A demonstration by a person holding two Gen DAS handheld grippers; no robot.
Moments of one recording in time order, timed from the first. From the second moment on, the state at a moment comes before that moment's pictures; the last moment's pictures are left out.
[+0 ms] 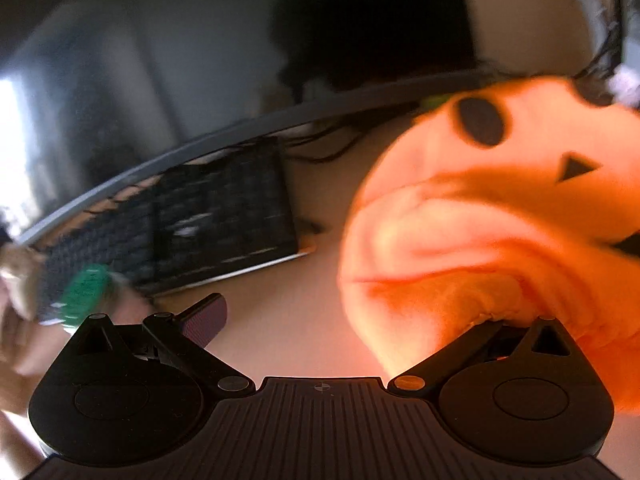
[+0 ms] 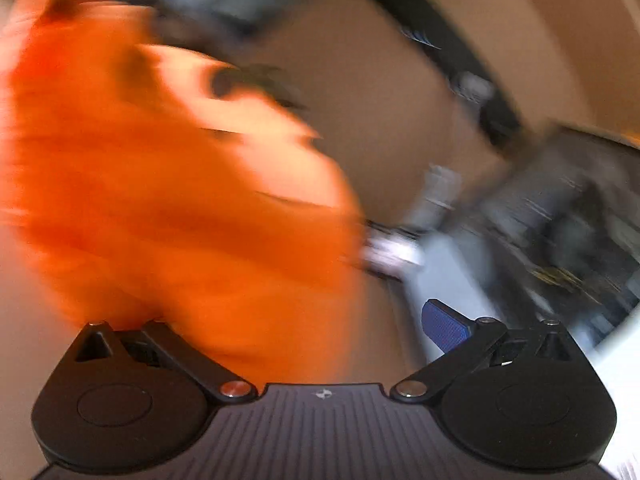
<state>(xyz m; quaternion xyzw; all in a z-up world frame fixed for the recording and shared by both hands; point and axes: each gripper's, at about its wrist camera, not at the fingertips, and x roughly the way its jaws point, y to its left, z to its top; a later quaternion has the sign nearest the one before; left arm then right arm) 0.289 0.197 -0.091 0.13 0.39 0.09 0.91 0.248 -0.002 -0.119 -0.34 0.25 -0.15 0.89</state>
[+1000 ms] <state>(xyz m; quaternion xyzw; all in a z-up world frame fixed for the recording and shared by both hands) 0.199 0.201 0.225 0.15 -0.06 -0.01 0.99 0.201 -0.051 0.197 -0.33 -0.15 -0.19 0.91</state>
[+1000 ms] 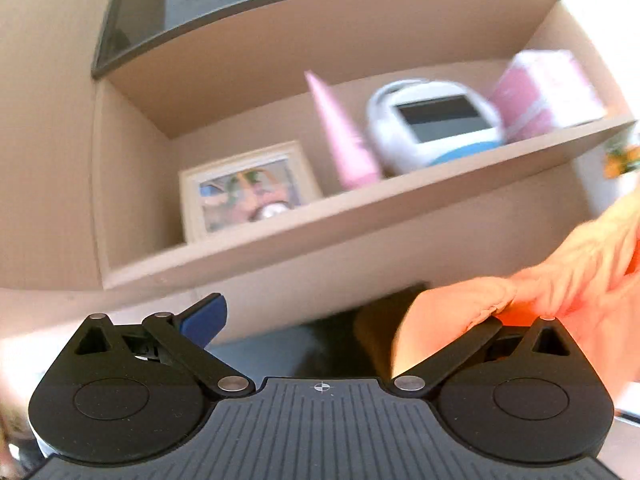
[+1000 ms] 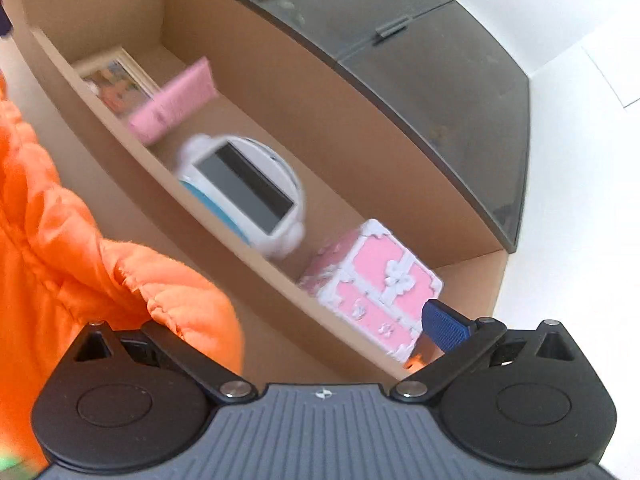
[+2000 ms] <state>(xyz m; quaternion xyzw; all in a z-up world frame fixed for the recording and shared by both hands) 0.195 0.214 -0.026 -0.06 0.41 -0.37 0.83 0.118 -0.091 -0.055 -0.10 0.45 0.19 0.87</state>
